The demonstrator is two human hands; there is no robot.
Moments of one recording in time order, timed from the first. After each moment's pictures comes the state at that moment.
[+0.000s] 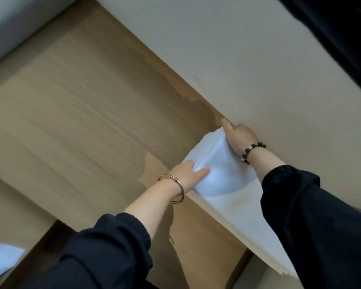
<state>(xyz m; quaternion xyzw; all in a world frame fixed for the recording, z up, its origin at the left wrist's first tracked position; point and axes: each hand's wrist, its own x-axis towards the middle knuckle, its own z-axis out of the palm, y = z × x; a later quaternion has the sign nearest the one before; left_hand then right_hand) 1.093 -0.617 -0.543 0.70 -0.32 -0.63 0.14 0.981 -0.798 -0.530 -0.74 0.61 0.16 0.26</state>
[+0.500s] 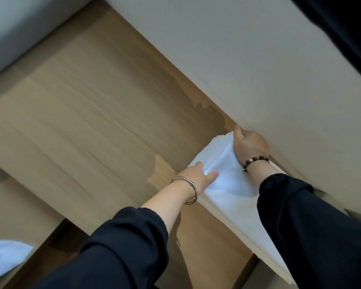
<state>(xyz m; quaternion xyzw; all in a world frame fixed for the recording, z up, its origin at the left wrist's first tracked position) 1.087 -0.626 -0.543 0.70 -0.35 -0.61 0.09 0.977 -0.782 -0.541 -0.76 0.63 0.08 0.16</state>
